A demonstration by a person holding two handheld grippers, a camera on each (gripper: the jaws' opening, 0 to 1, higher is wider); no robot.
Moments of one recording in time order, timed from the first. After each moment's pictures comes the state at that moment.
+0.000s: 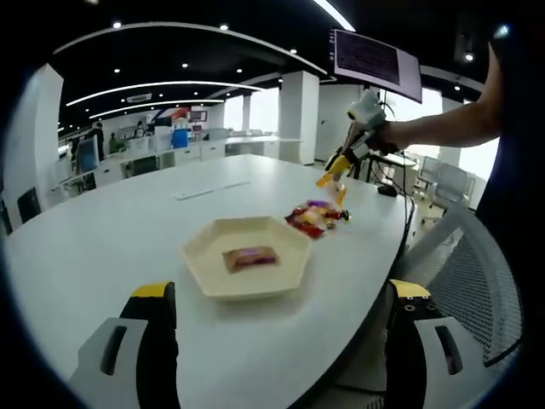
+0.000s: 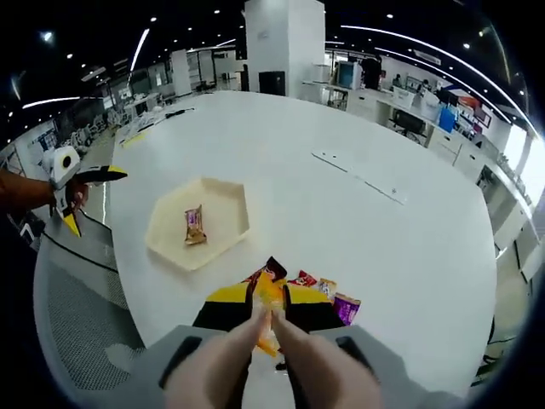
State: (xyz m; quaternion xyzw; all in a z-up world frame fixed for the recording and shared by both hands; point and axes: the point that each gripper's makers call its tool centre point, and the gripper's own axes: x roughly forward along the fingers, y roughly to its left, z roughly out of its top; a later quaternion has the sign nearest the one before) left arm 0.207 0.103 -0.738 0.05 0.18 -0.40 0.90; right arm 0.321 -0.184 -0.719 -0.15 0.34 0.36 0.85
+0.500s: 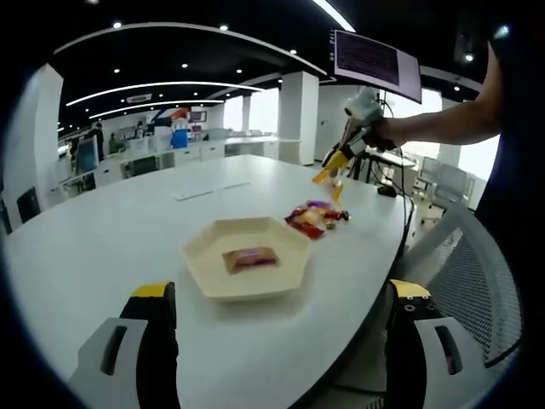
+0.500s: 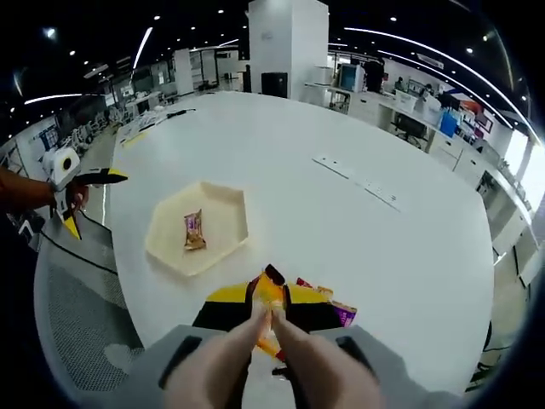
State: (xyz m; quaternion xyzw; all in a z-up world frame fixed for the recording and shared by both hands) left arm 0.207 0.102 -0.738 0.05 0.18 -0.40 0.89; right arm 0.327 -0.176 -0.710 -0.16 0.34 0.37 0.85
